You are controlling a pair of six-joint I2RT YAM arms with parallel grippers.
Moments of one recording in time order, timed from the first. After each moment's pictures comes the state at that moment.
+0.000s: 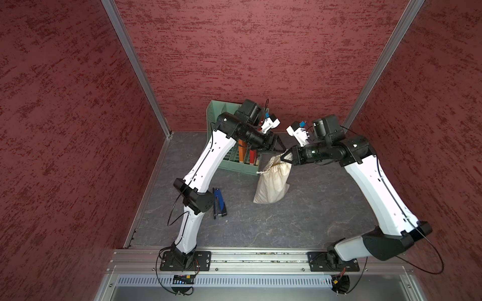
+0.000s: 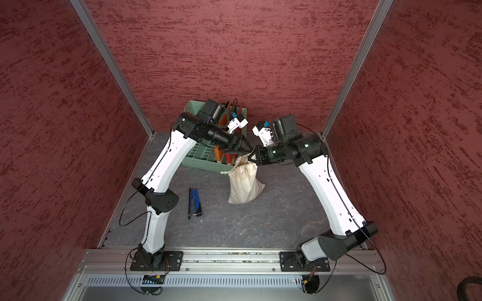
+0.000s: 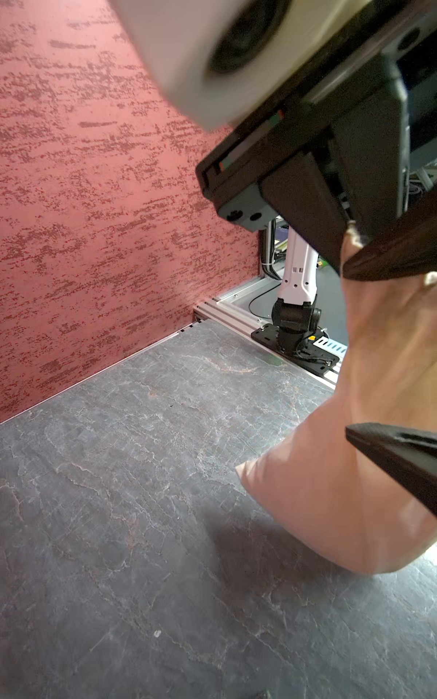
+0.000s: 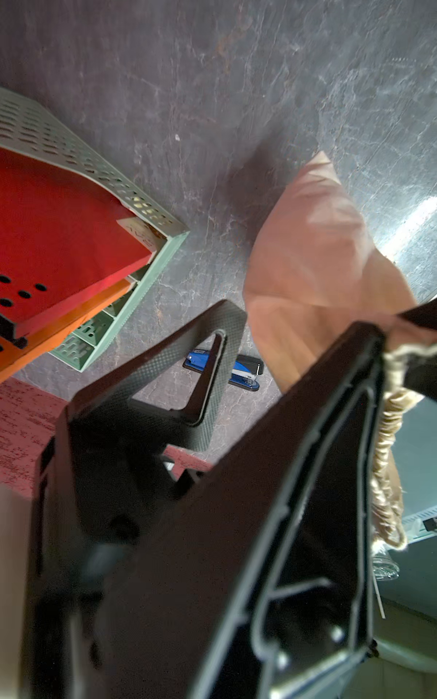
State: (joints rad) left arm -0.62 2.13 2.66 -1.43 0.77 -0.35; right arm 0.43 1.48 1.86 -1.23 -0.55 0.25
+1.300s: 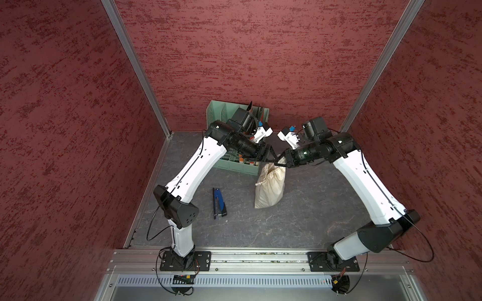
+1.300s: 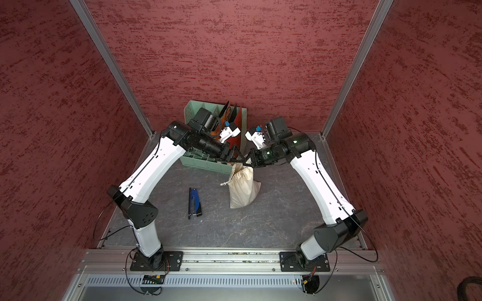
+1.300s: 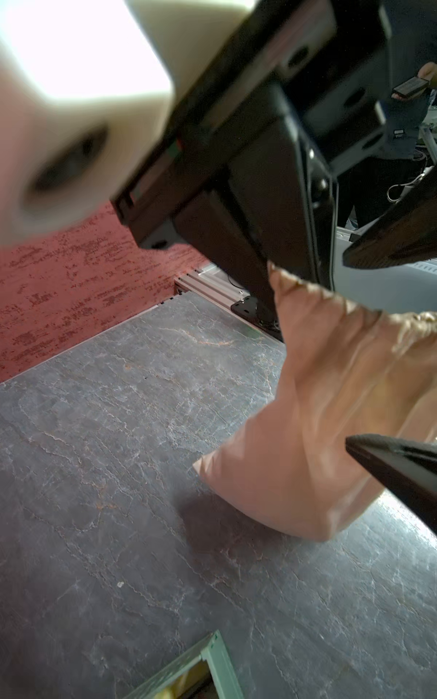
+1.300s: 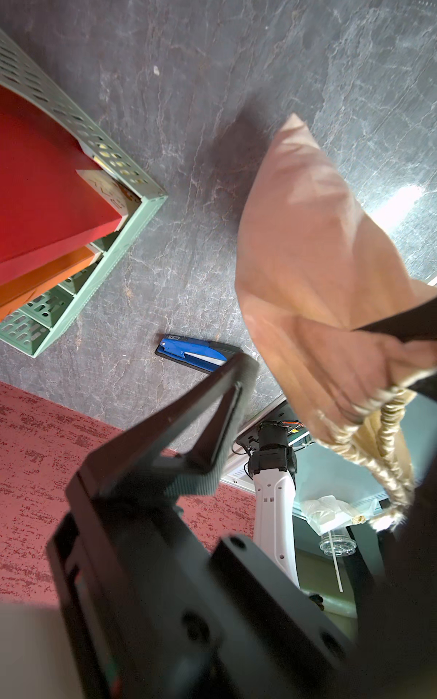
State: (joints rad) left arm -0.60 1.85 2.17 -1.29 0.70 -0.27; right arm 0.44 1.55 1.82 -1.22 -0.63 0.21
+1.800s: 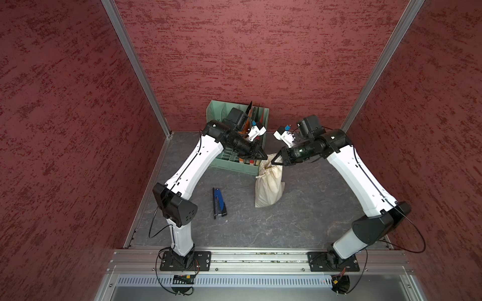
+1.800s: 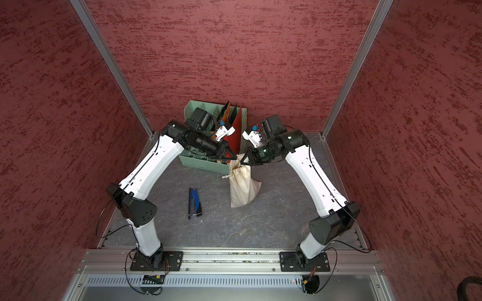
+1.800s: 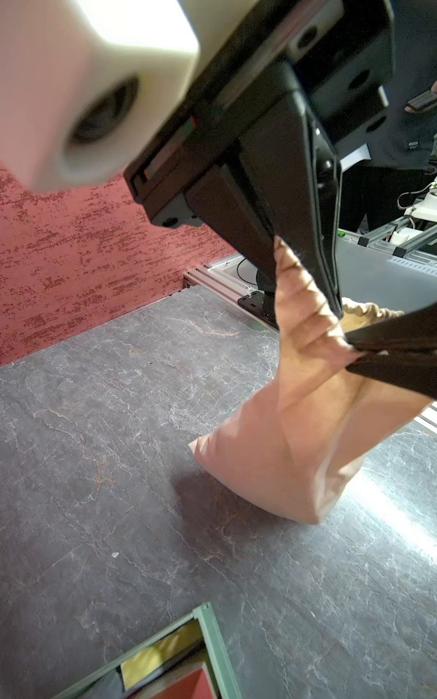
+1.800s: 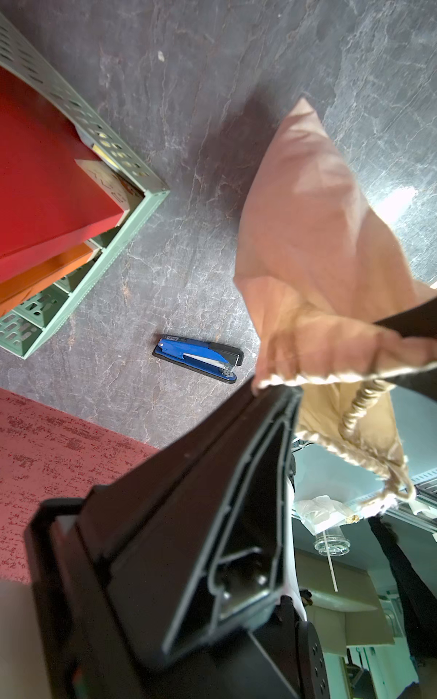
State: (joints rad) left arm -0.54 1.85 2.13 -1.27 0.74 -0.26; right arm 0.44 1.63 1.89 -1.25 -0.65 0.19
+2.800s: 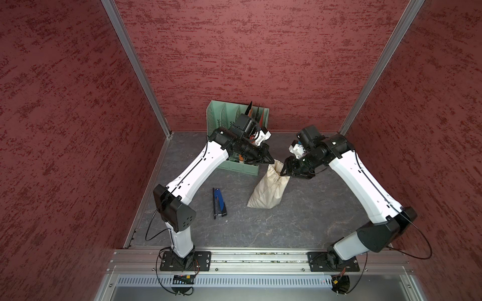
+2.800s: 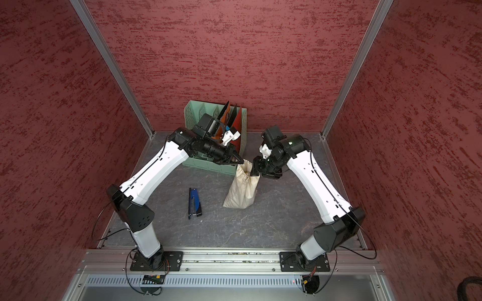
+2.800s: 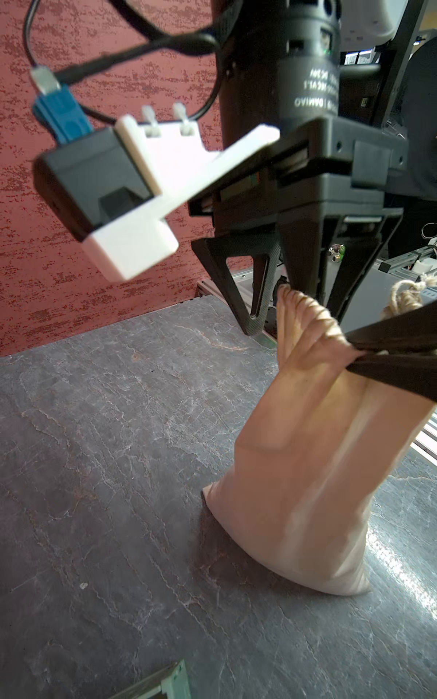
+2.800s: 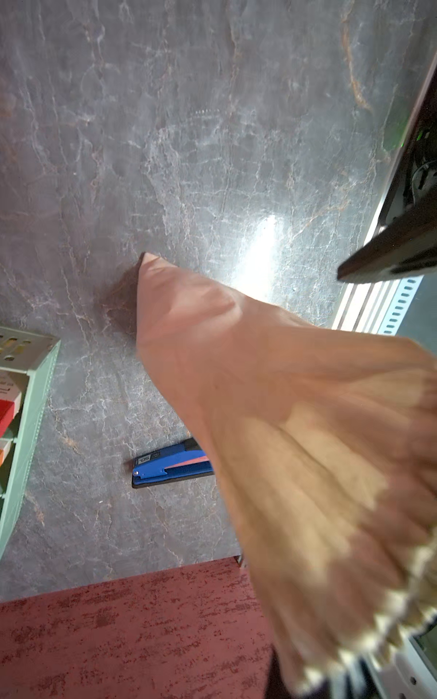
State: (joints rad) left arm -0.63 1.80 2.01 -1.11 0.68 -0.48; right arm 0.47 1.56 1.77 -1.43 -0.32 0.51
